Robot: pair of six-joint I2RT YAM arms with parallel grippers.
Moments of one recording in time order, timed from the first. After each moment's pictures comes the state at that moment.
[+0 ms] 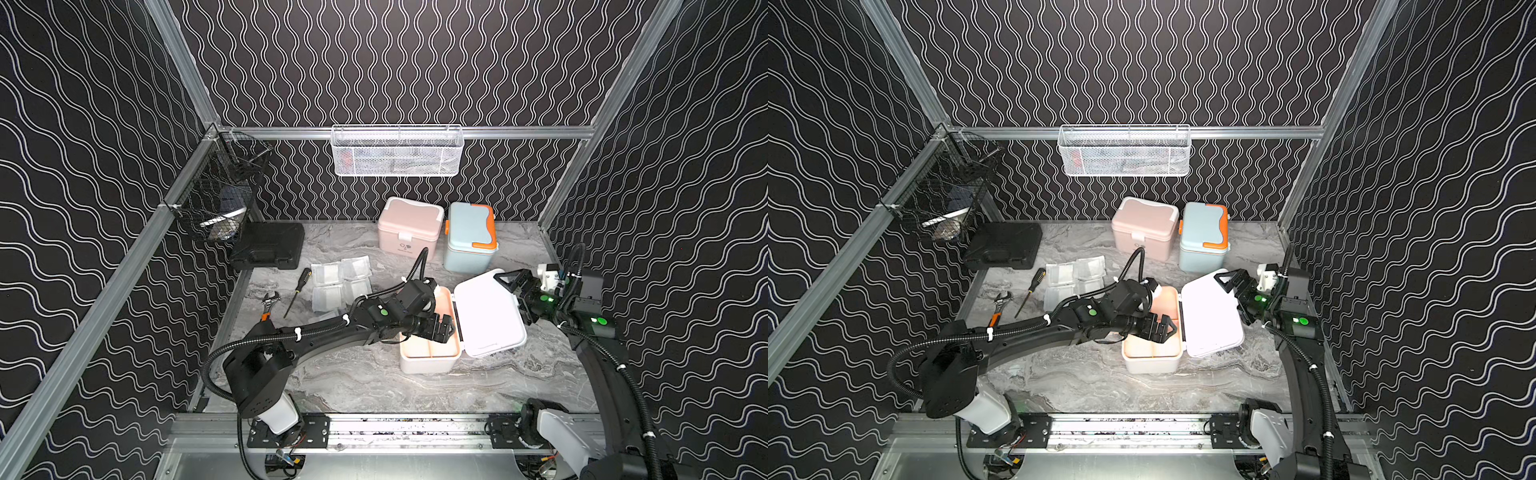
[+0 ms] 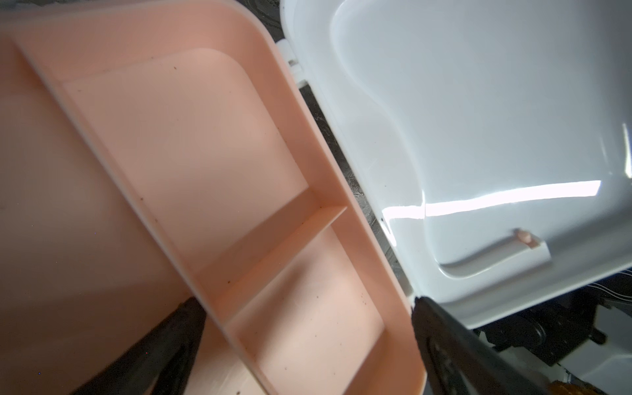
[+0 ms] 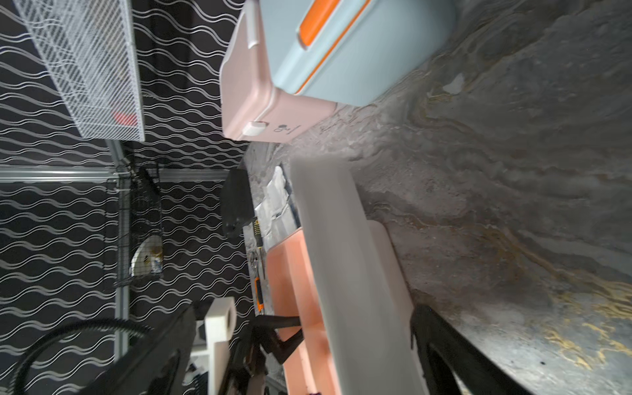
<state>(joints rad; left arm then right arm) -0.90 1.61 1.13 -0.30 0.19 -0.64 -0.15 0.96 0.87 -0.59 -0.70 0.81</state>
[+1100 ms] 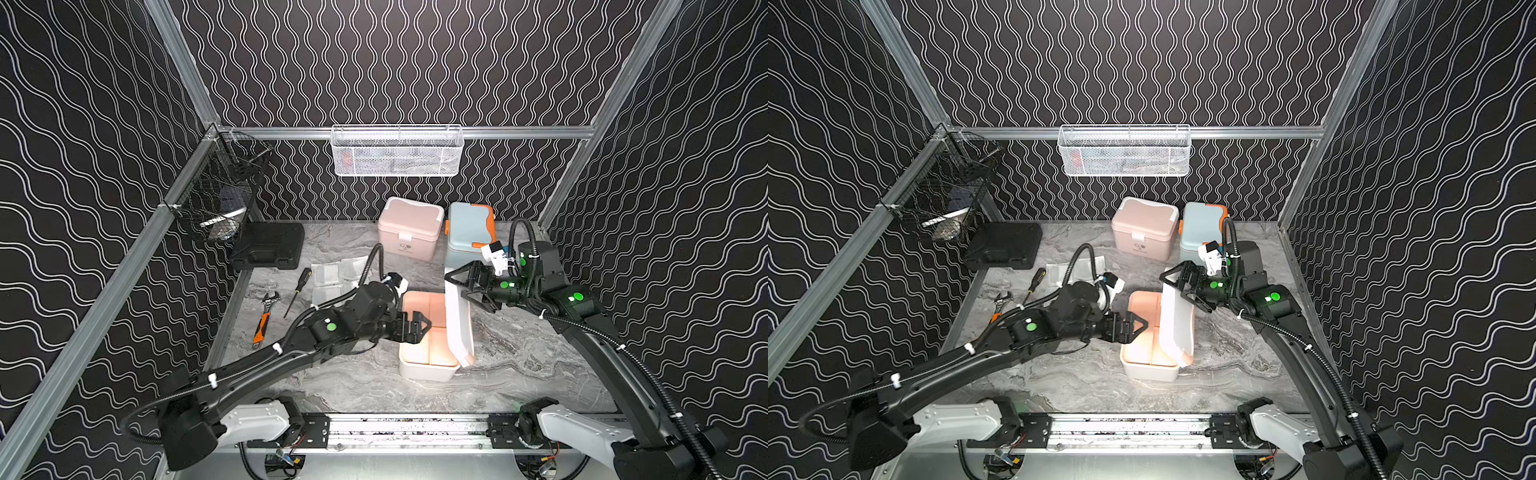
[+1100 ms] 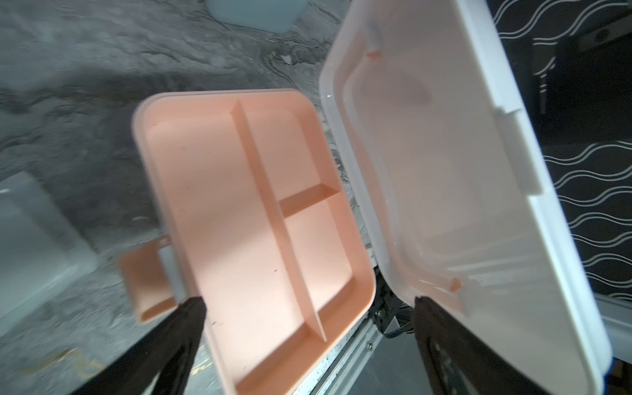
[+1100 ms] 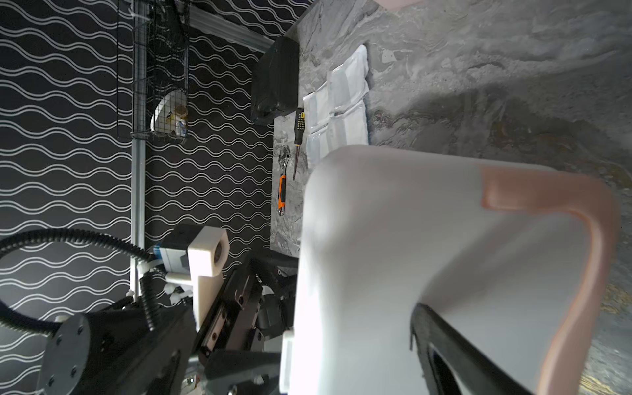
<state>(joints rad) -0.84 1.14 0.97 -0.46 0.12 -0.70 0.36 1.10 1.15 -0.69 -0.63 0.81</state>
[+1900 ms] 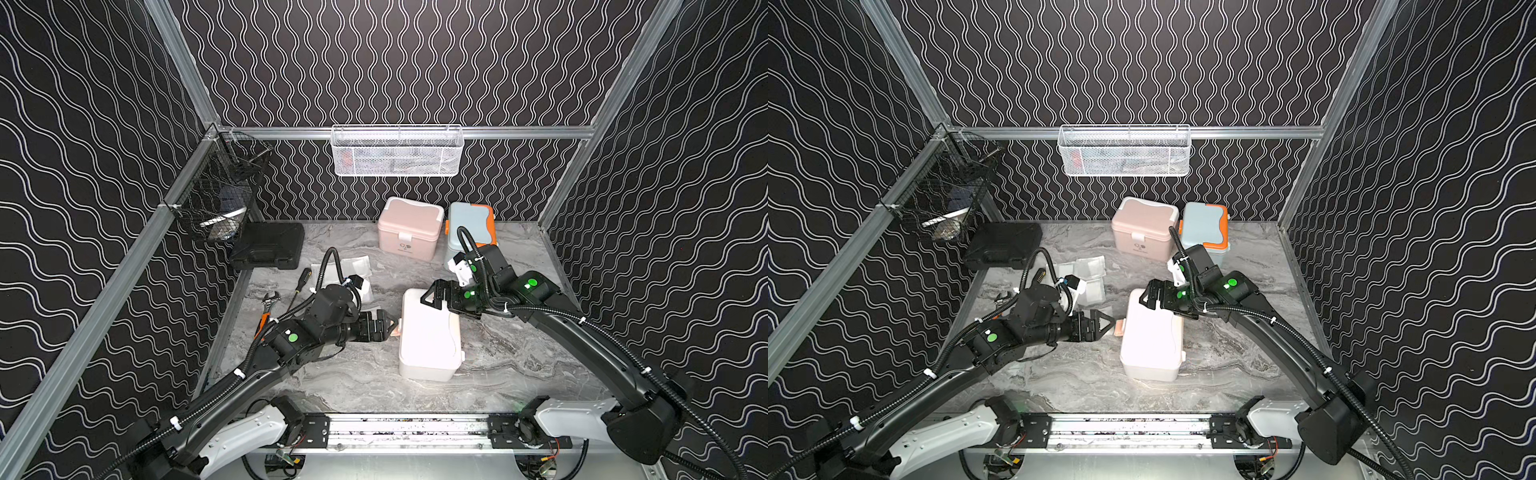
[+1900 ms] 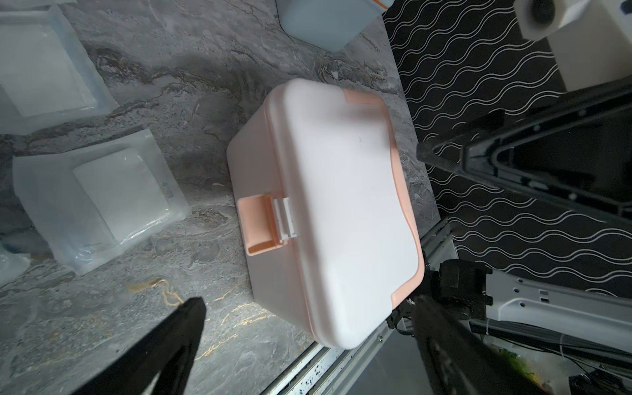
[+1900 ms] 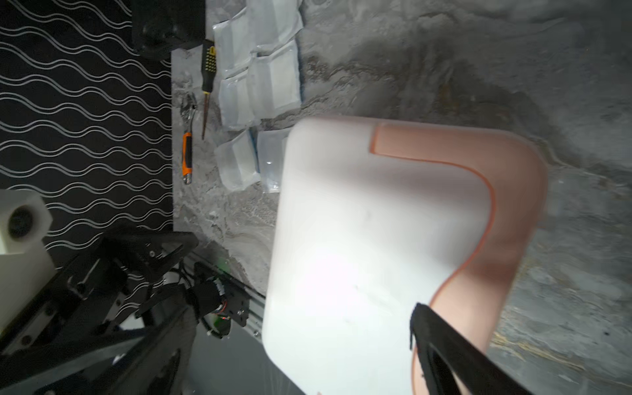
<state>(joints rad) -0.64 0.95 0.83 -0.52 0.26 -0.71 0.62 1.28 1.25 -0.89 -0.26 0.69</state>
